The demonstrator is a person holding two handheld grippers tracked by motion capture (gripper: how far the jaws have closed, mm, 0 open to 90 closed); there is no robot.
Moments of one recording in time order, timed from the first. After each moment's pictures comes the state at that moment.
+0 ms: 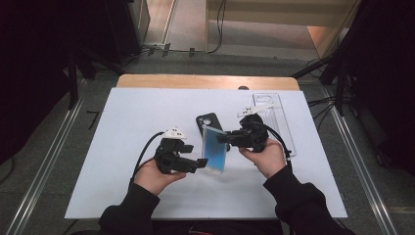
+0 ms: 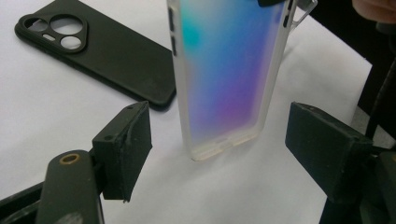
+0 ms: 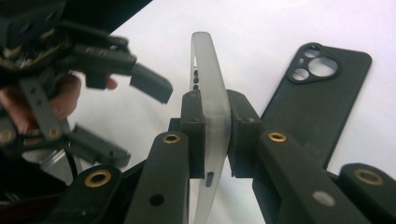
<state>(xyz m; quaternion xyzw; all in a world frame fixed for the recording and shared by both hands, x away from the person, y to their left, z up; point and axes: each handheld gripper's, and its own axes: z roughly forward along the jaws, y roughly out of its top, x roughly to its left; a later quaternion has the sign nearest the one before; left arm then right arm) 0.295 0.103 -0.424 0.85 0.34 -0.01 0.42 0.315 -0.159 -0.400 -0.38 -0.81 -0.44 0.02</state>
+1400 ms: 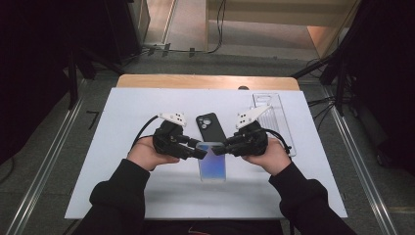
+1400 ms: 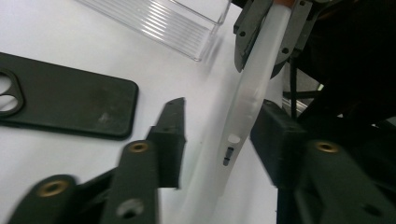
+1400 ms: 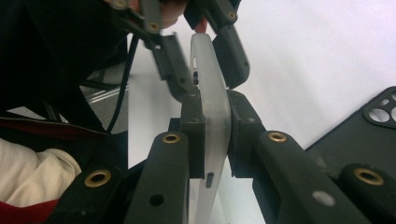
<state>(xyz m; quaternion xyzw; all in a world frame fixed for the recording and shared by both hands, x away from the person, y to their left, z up) 0.332 0.105 -0.396 0.88 0.17 -0.11 0.43 0.309 -0.156 -0.393 -0.19 -0.86 -0.47 0.06</state>
